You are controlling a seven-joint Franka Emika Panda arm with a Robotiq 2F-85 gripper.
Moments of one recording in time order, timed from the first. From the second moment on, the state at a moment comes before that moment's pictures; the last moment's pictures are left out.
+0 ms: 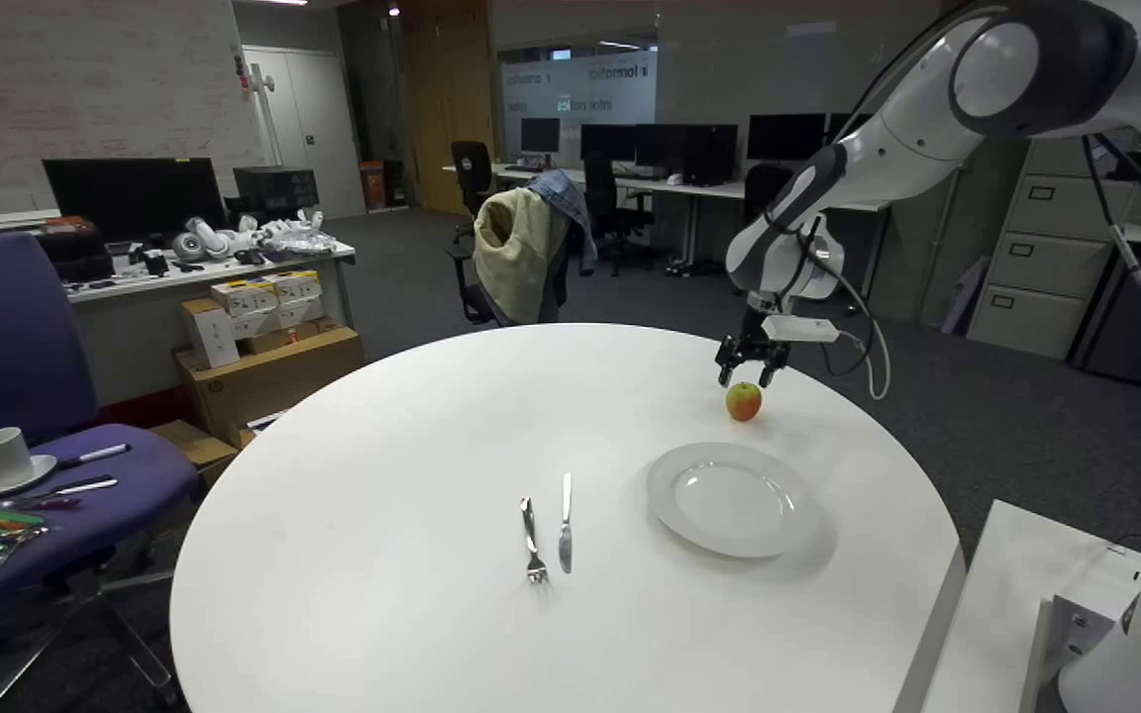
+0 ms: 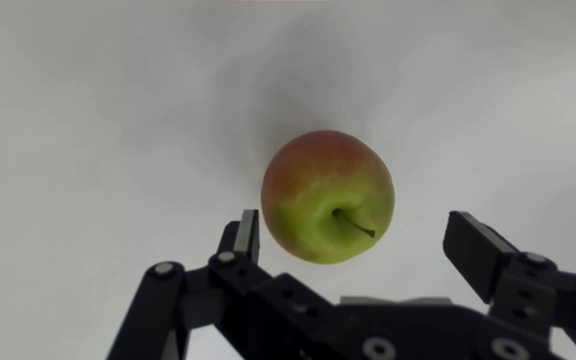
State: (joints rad) arm -0.46 0.62 -0.06 -1.87 0.34 2.51 -0.29
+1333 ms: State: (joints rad) arm -0.44 0.68 -0.09 -1.83 0.27 2.51 -0.26
